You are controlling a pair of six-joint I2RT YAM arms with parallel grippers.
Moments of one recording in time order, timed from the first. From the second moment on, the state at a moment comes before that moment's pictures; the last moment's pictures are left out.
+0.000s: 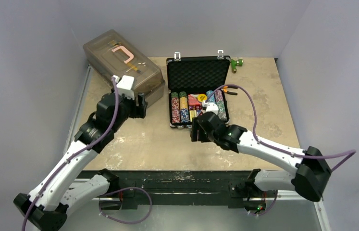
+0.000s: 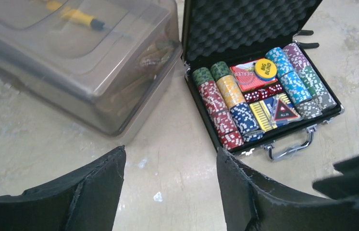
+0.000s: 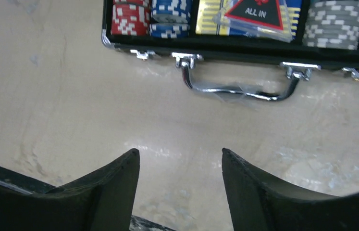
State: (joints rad) left arm -0.53 0.94 1.02 -0.42 -0.19 -0.16; right arm 0.94 1.16 0.77 -0.45 0.34 0.70
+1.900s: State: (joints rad) left arm -0.55 0.74 0.90 -0.49 -0.20 -0.01; right arm 0.72 1.62 1.05 -0.19 0.12 0.63
